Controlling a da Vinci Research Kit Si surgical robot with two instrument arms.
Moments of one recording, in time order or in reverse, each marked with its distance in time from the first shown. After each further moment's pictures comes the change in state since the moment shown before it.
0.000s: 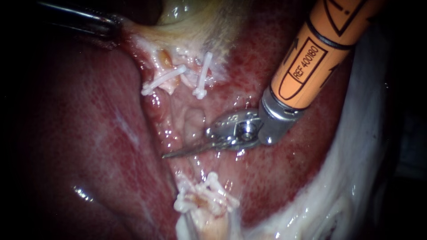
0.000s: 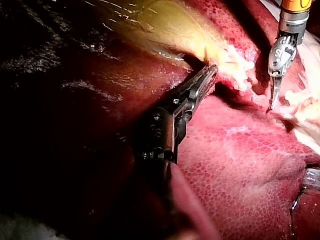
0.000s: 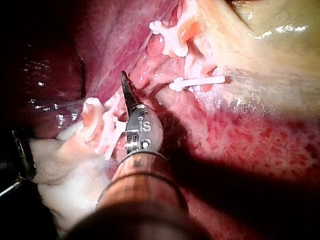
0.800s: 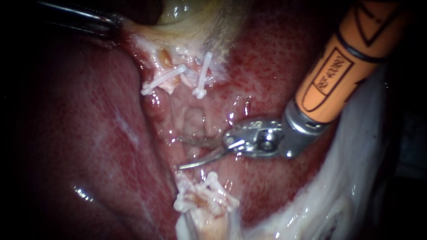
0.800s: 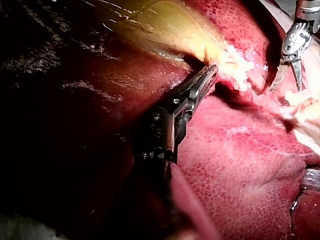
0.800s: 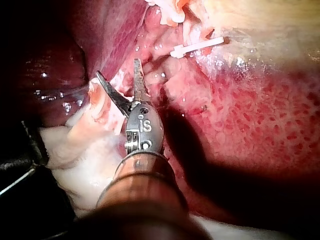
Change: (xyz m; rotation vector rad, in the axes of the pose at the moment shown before) right arm -0.001 -0.004 -0.006 -0.141 0.117 -0.025; left arm 0.000 0.000 0.000 0.000 0.000 -0.001
